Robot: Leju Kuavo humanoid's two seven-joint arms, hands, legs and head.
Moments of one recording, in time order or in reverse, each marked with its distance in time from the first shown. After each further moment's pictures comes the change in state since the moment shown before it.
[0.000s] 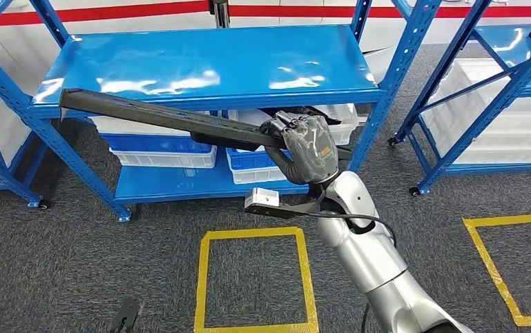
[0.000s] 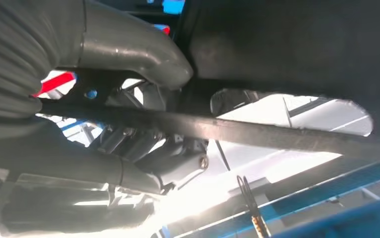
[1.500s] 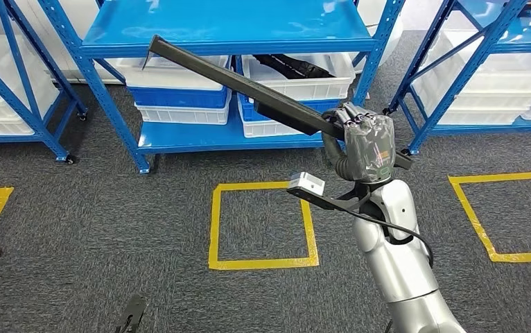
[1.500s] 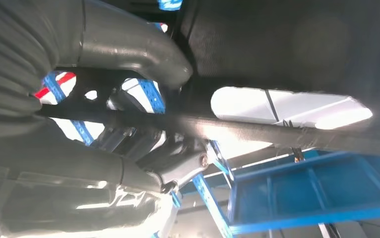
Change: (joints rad) left arm -0.019 -0.027 0.019 -0.001 -0.055 -0.012 0.015; right arm 0.128 -0.054 -0.228 -0.177 0.136 -0.059 0.084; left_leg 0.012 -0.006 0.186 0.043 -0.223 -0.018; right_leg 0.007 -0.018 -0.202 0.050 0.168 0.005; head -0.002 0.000
